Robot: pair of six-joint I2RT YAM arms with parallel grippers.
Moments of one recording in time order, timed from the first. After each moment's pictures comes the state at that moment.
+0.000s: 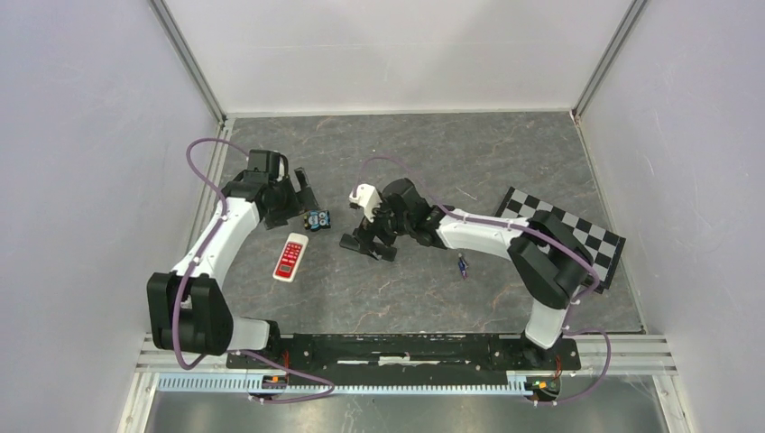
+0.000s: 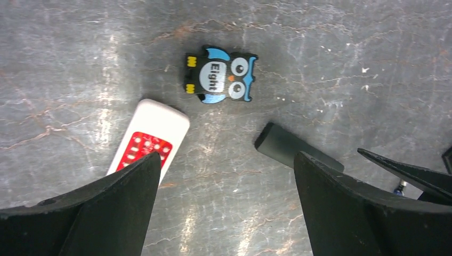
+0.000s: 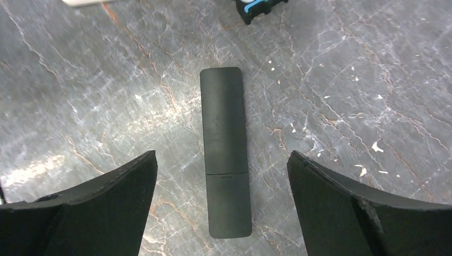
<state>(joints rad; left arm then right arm) -0.11 1.36 1.04 -0.67 0.07 -0.48 0.84 1.77 1.09 0.05 -0.30 -0.16</state>
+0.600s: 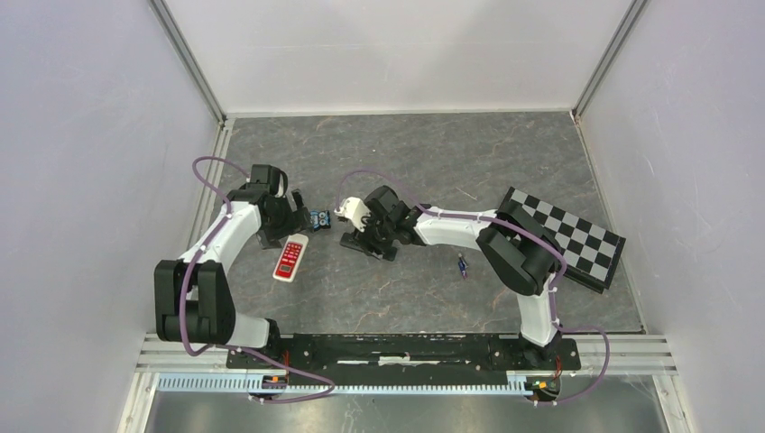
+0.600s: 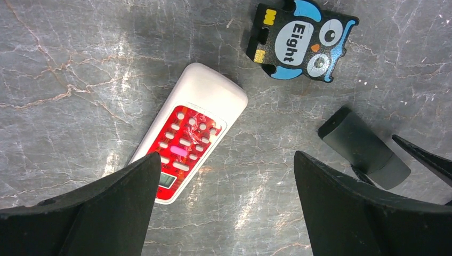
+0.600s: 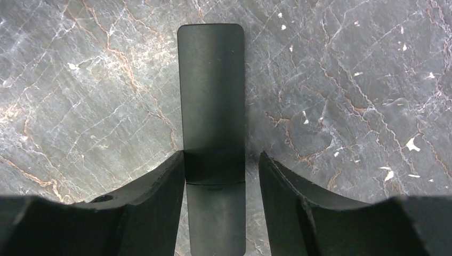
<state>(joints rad) -0.06 1.40 0.93 -0.71 0.03 -0.46 0.88 1.98 1.26 -0.16 -0.19 -0.29</state>
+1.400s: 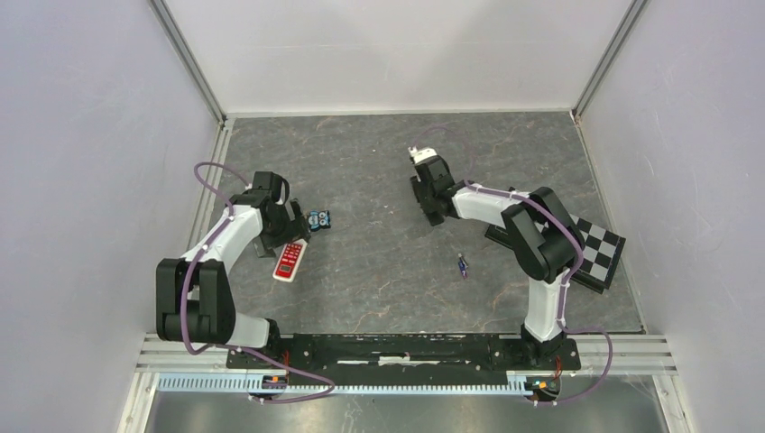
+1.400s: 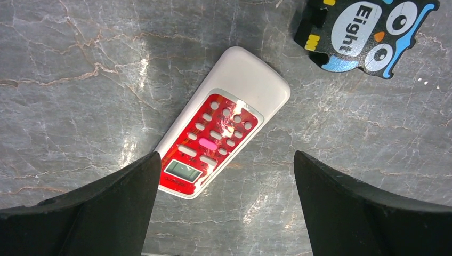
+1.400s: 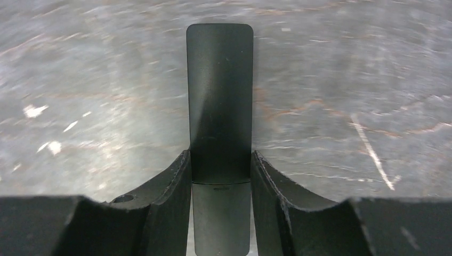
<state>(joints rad) -0.06 1.41 0.89 -0.73 -0.05 -0.46 0.60 1.94 1.20 -0.10 0.24 0.10</state>
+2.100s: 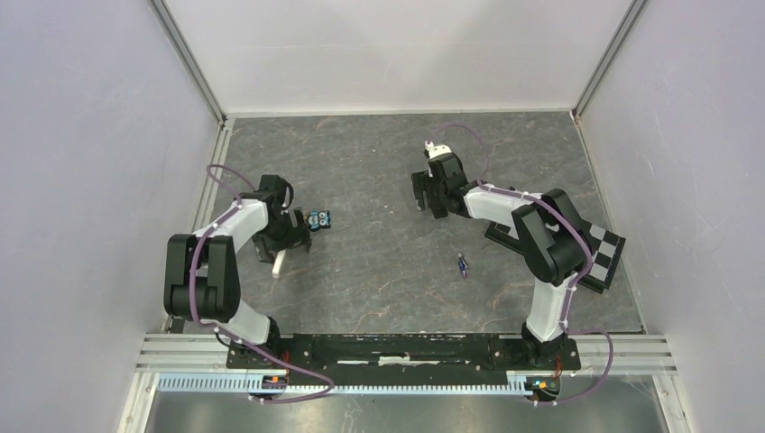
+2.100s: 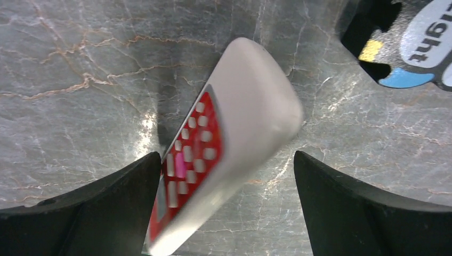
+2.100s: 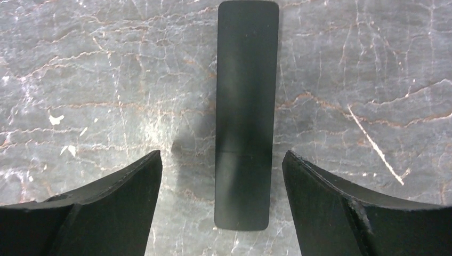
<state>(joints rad) -0.06 1.53 0.88 -0.73 -0.05 -0.42 0.50 1.91 1.15 -0.04 0.17 0.21</state>
